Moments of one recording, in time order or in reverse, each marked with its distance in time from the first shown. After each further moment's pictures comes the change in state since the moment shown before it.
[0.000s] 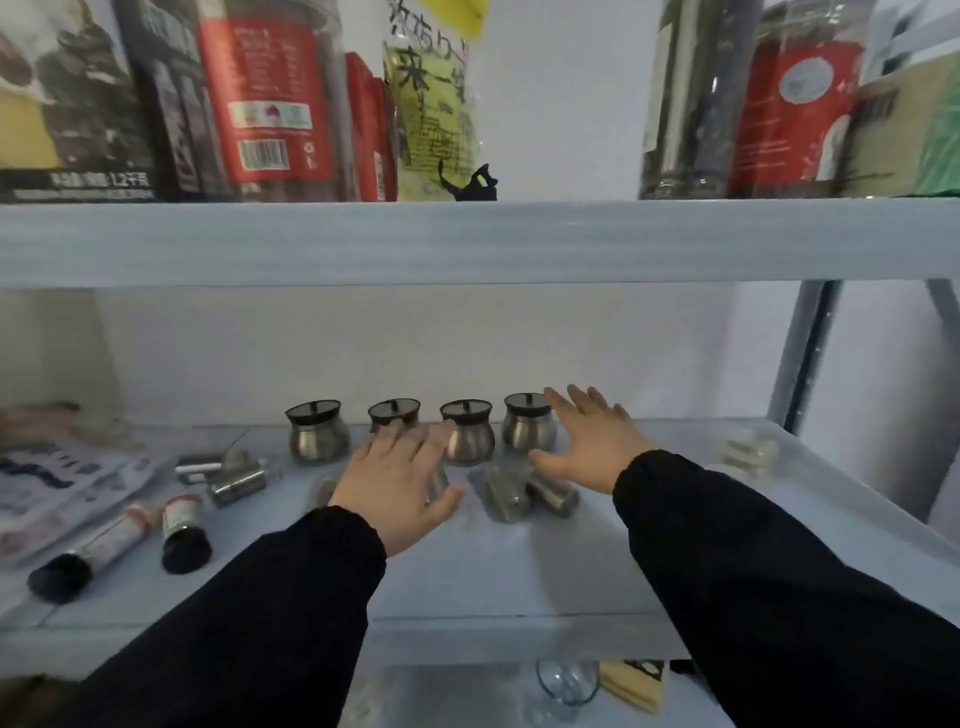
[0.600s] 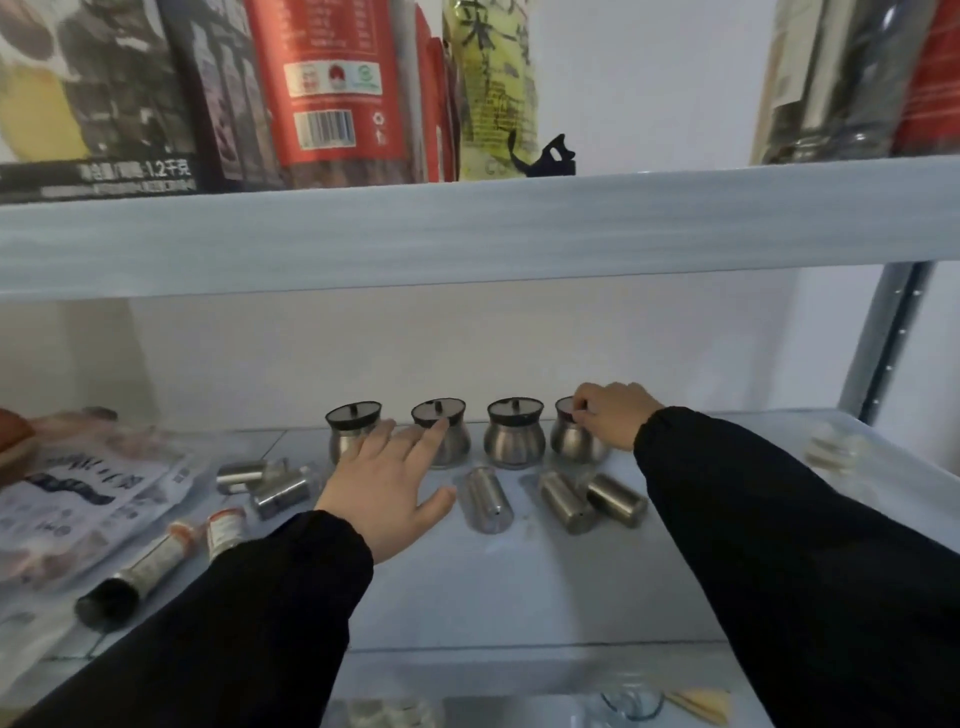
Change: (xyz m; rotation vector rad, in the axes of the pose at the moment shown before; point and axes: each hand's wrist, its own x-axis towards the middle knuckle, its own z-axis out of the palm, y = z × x) left_hand 0.003 -0.074 0.008 0.043 0.056 0.023; right_hand 0.080 -0.012 0.011 -0.002 -0.131 0.097
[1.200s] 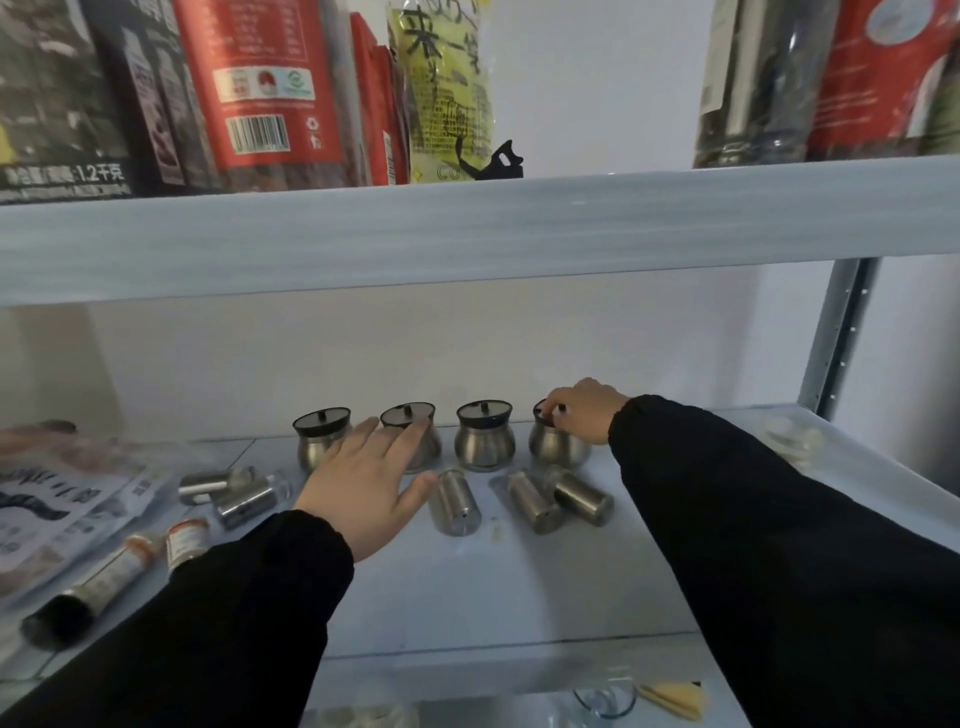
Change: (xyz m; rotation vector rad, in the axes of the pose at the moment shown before) left_hand 0.009 0.016 -0.005 -0.049 0.041 -0.001; right_hand 0.002 0.008 -0.006 0.048 -0.060 -0.027
